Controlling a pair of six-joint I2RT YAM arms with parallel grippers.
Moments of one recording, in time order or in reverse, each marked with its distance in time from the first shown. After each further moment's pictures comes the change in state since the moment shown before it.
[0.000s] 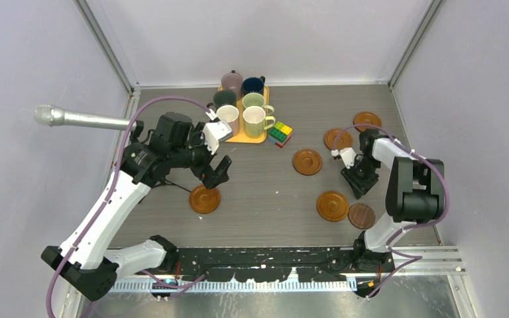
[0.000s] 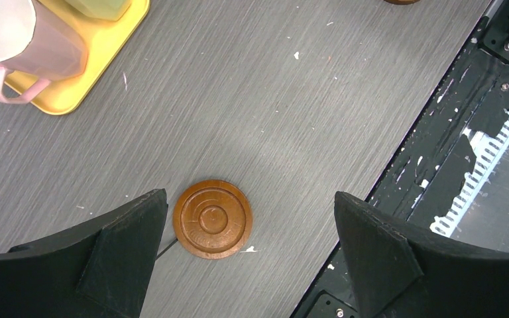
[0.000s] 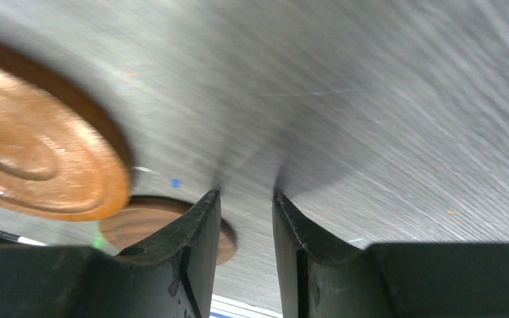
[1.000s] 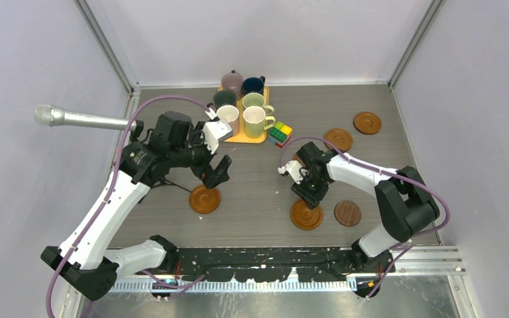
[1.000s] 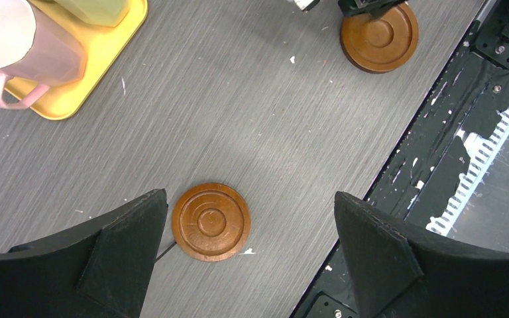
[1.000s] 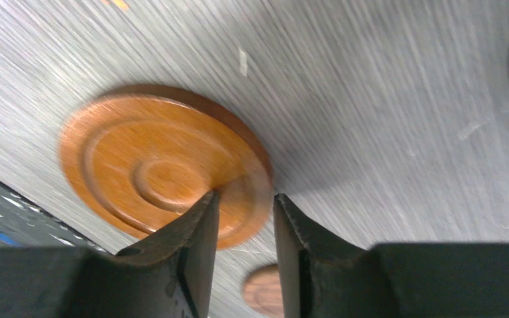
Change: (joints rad) left arm 0.000 0.002 0.014 -0.004 0.015 -0.001; right arm 0.619 -0.069 -0.054 0.121 -0.096 0.344
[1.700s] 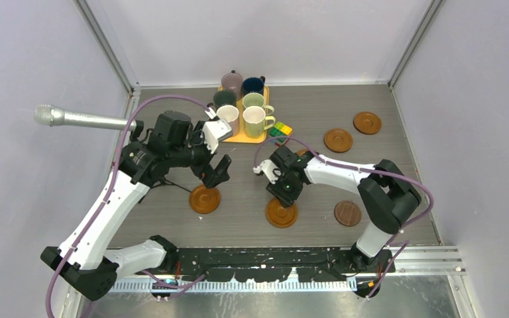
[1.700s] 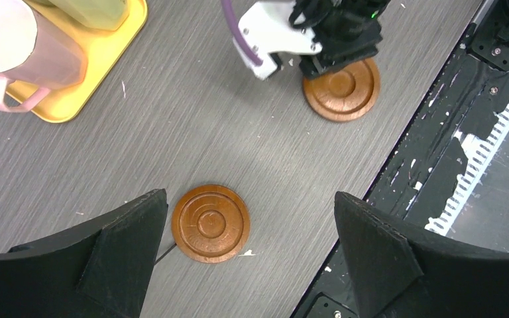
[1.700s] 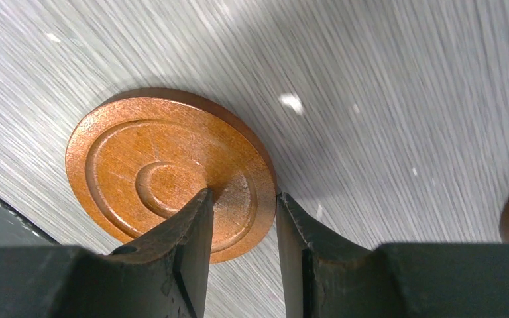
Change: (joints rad) left arm 0.000 0.000 0.008 0.000 0.006 0.000; right arm 0.231 0.125 0.126 0.158 -0.004 0.172
